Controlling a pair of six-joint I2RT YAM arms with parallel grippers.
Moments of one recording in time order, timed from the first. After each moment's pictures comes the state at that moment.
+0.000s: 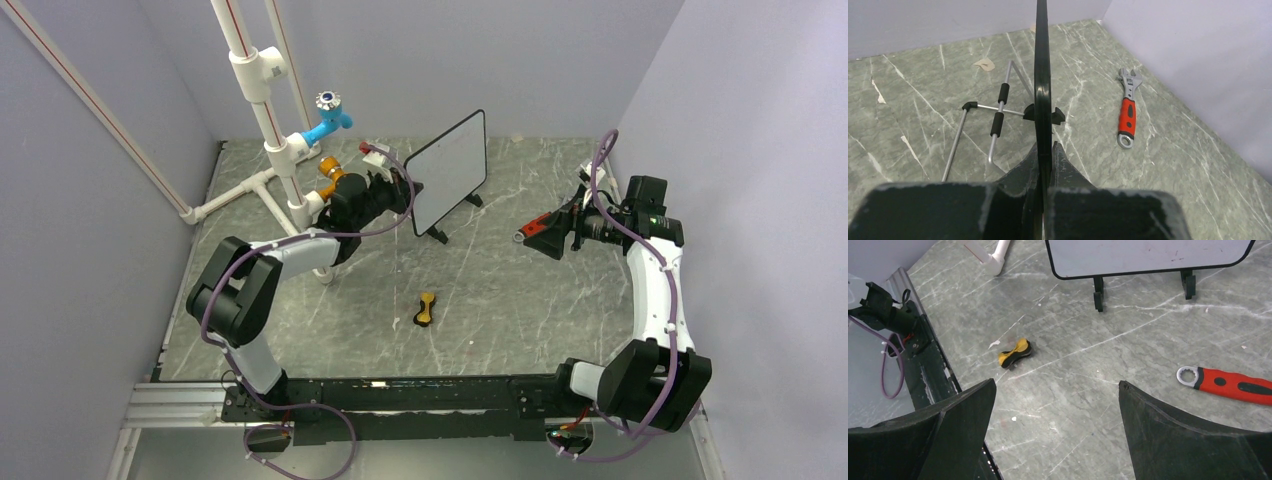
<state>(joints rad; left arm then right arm) -0.52 1.72 0.98 0.72 0.23 -0.34 -0.29 1.21 1.10 -0.84 -1.17 -0.55</state>
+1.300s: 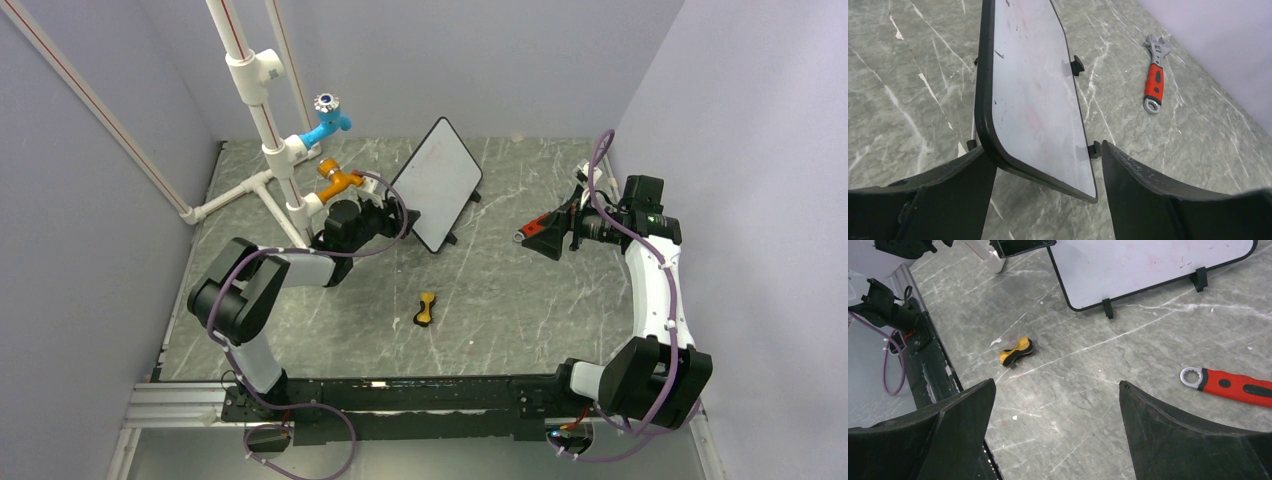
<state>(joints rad) -0.51 1.73 0.76 0.88 0.18 -0.33 -0.27 1.23 1.10 -0.85 -1.16 -0.56</state>
